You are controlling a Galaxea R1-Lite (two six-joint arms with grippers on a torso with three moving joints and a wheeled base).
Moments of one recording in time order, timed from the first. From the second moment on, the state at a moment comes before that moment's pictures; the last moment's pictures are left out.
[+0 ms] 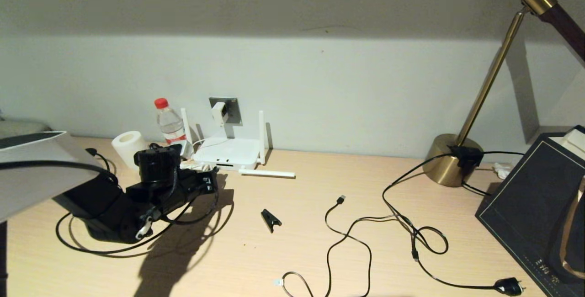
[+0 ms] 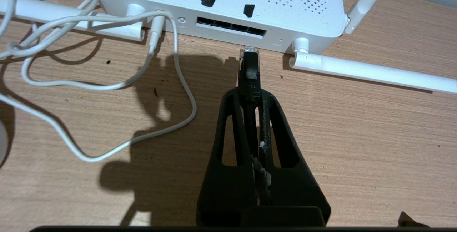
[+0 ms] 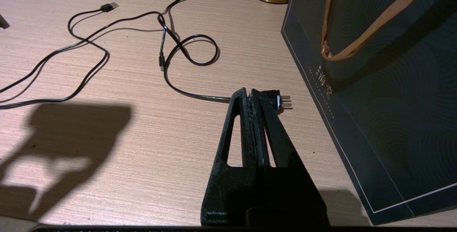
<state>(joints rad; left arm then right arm) -0.14 2.14 -0.83 -0.97 -0.03 -0.15 0.00 0.00 -0.07 0.18 0.01 -0.02</state>
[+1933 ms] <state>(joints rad) -0.10 2.24 -0.90 -0.99 -0.06 -0.09 0.00 0.00 -0.07 0.18 0.01 -0.02</state>
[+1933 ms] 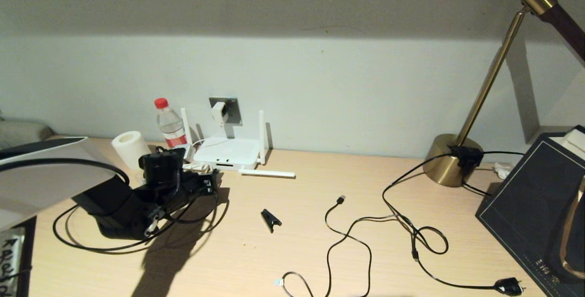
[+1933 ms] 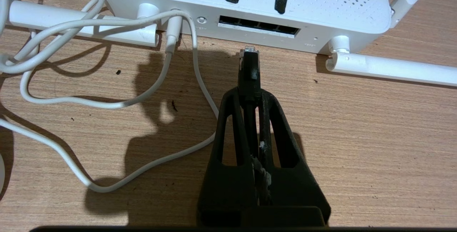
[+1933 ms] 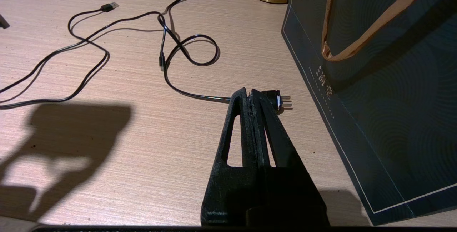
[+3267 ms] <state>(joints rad) -0.10 2.27 -0.97 -0.98 -0.04 -0.08 0.00 0.00 -0.07 0.18 0.01 -0.02</state>
